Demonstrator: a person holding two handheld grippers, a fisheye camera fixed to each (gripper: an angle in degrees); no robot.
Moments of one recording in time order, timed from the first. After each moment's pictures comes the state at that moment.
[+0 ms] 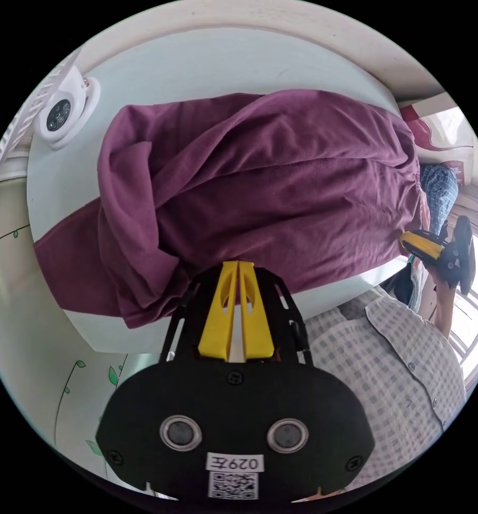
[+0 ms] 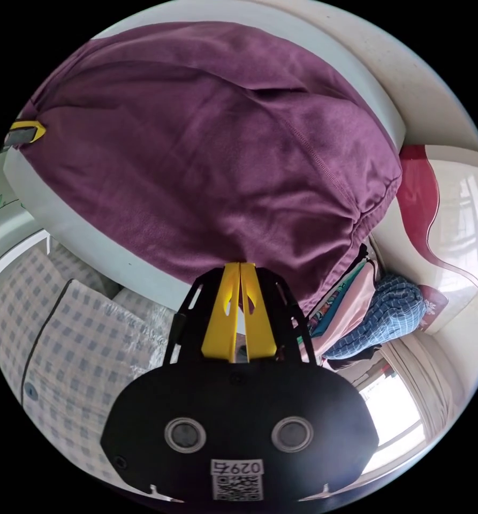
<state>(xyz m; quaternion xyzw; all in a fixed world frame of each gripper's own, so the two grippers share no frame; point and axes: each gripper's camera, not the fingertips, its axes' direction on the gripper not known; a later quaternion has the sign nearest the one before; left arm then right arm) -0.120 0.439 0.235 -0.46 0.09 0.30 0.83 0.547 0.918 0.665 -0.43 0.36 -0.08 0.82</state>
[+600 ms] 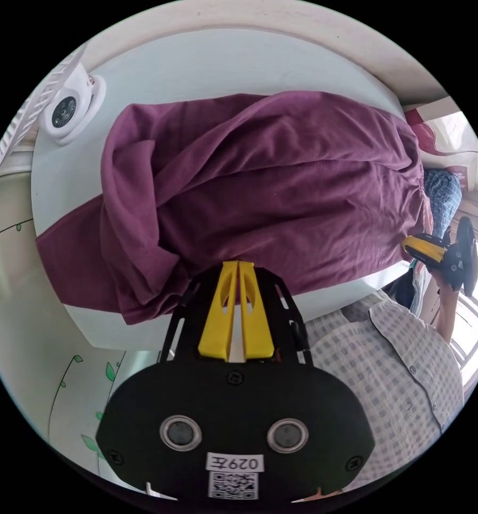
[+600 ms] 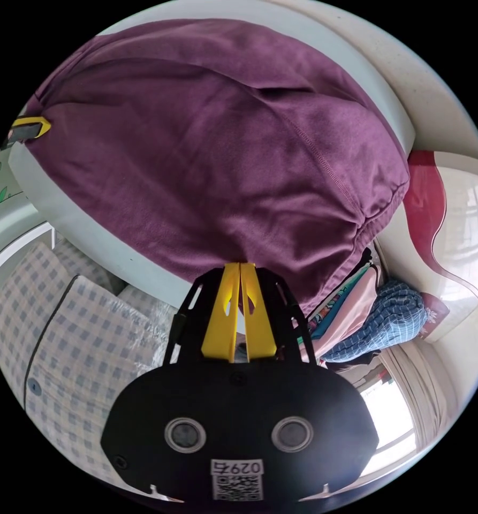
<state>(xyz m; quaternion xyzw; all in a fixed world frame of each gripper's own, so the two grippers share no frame) -0.131 0.422 0.227 -0.46 0.09 0.28 0.84 0.554 0.921 0.671 -0.45 0.34 -0.09 0.82</state>
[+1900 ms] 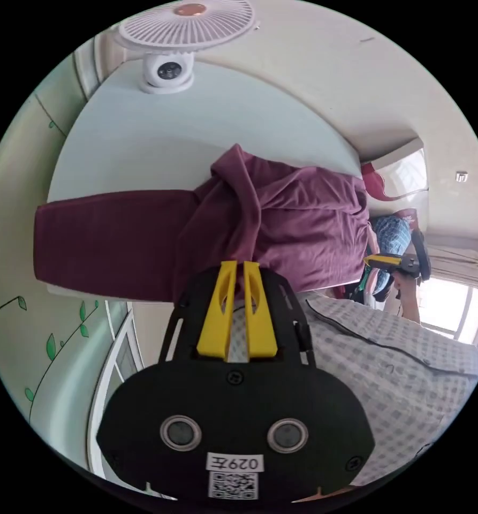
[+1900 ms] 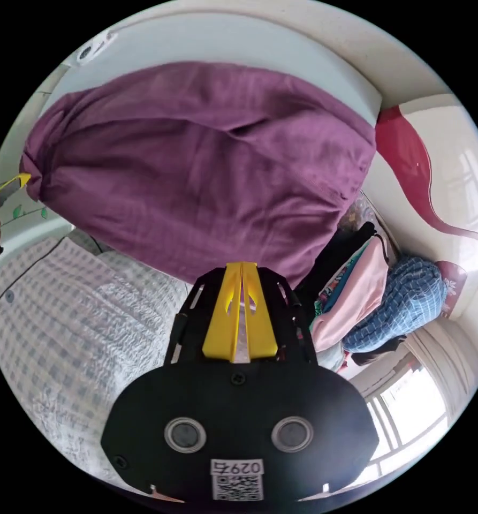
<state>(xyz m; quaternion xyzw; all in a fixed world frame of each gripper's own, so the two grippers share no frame) -0.275 0.363 0.123 -0.37 0.21 0.14 0.90 0.572 0.975 0.561 -0.38 0.31 -0.03 0.87</state>
